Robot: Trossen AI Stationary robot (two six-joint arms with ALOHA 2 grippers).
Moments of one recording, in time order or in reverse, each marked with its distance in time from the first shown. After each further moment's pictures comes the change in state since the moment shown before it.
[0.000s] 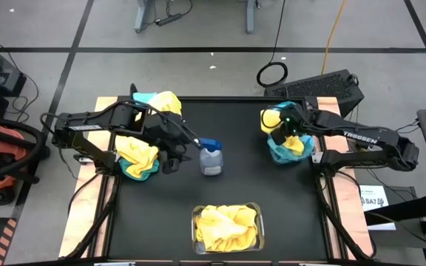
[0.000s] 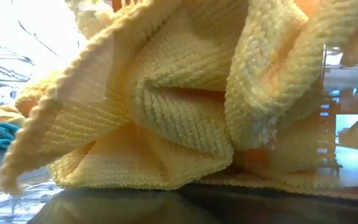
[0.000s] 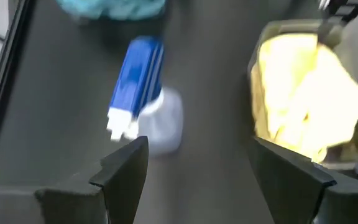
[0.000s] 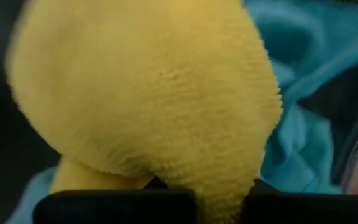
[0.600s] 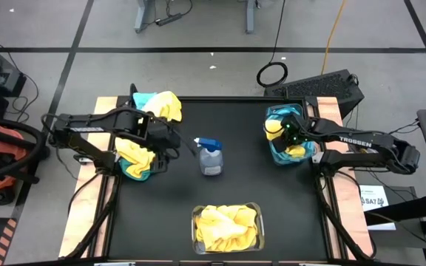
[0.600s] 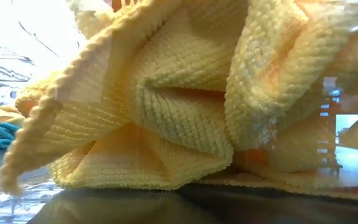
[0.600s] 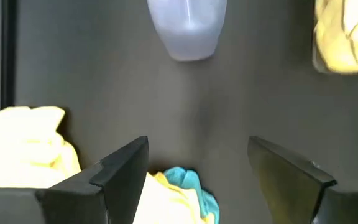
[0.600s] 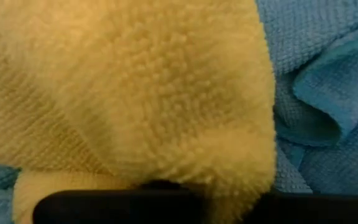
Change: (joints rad) left arm 0.008 -0.036 -0.140 -0.250 -0.078 -0.007; right arm -0.063 -0.002 -0.240 0.119 -0.169 0.064
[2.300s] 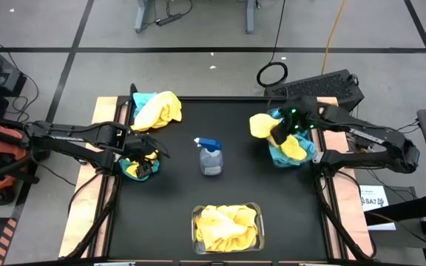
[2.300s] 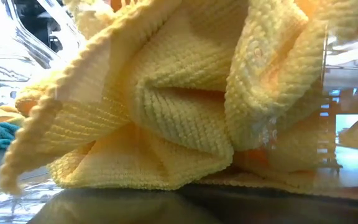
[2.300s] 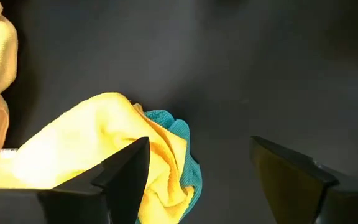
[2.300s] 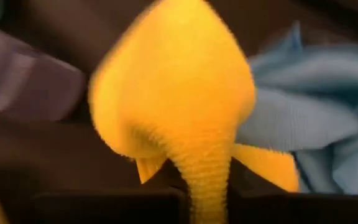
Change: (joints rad) left arm 0.006 -0.450 -0.710 0.255 0.031 -0.360; right arm 0.029 -0.016 0.374 -0.143 -0.146 -0.110
